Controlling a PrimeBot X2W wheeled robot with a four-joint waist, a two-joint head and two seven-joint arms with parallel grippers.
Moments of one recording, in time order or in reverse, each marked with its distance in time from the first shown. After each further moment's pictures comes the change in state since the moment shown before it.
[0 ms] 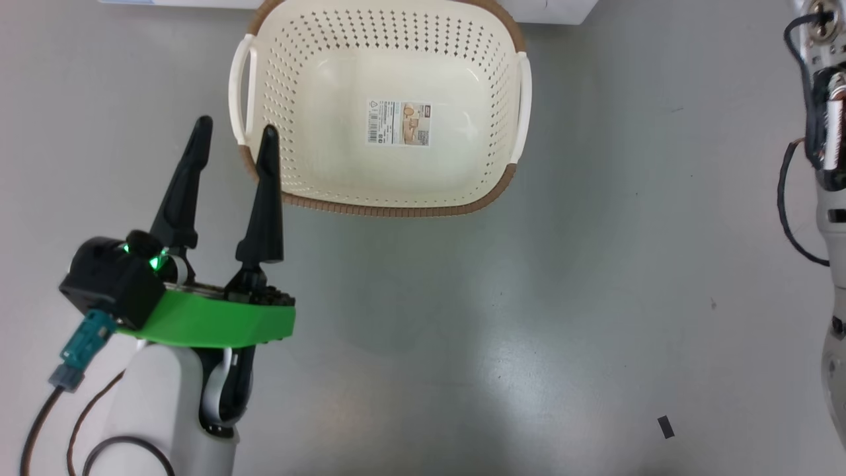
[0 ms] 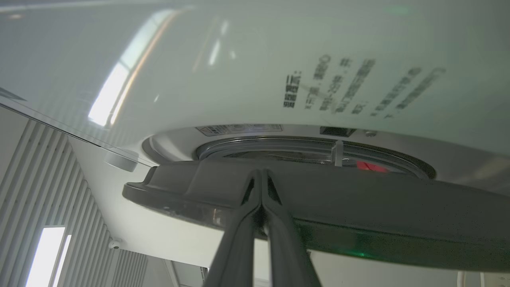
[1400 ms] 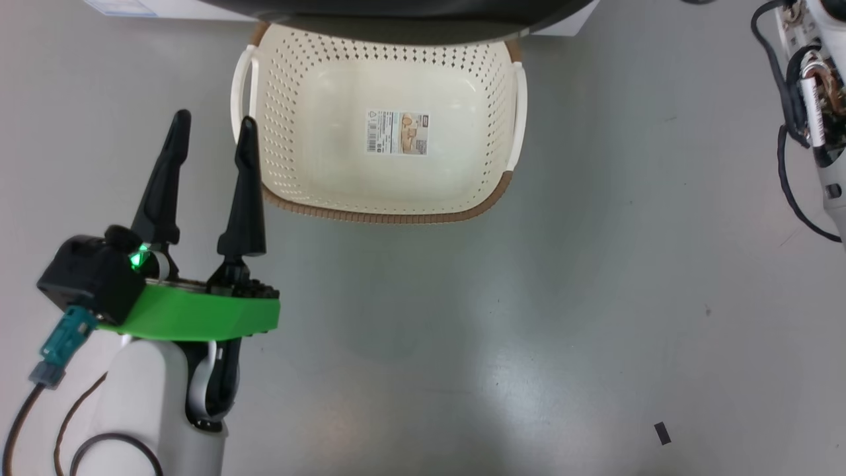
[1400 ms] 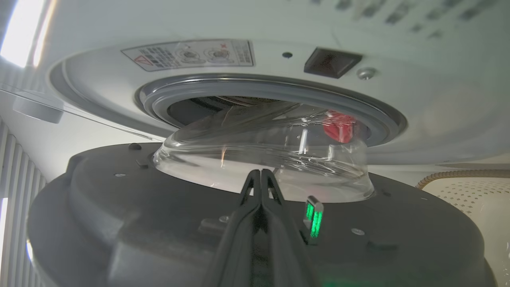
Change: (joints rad) left arm -0.012 0.000 0.037 0.010 0.000 -0.006 0.000; right arm -0.132 -0.052 0.230 0.173 -0.002 0.000 0.123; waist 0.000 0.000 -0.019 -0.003
